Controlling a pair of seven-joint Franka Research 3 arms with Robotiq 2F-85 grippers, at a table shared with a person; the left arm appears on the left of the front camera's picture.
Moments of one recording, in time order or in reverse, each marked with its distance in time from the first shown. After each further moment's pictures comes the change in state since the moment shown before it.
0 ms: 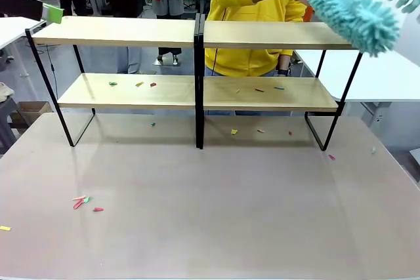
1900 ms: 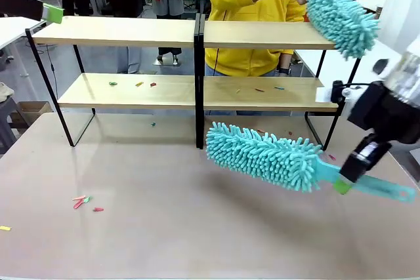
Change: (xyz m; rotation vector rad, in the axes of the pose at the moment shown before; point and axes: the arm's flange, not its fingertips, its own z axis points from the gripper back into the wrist) left arm 0.000 0.000 0.000 -0.001 0.000 0.000; right arm -0.061 -0.038 -0.269 -0.004 0.820 -0.235
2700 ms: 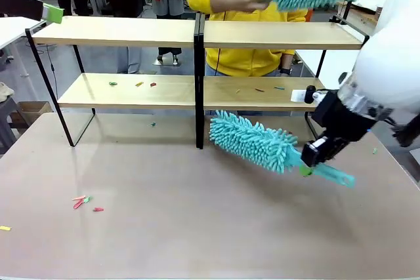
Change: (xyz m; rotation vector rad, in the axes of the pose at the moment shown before) left arm 0.000 0.000 0.000 0.000 0.000 0.000; right arm 0.069 -0.053 -0.054 -0.041 -0.140 -0.141
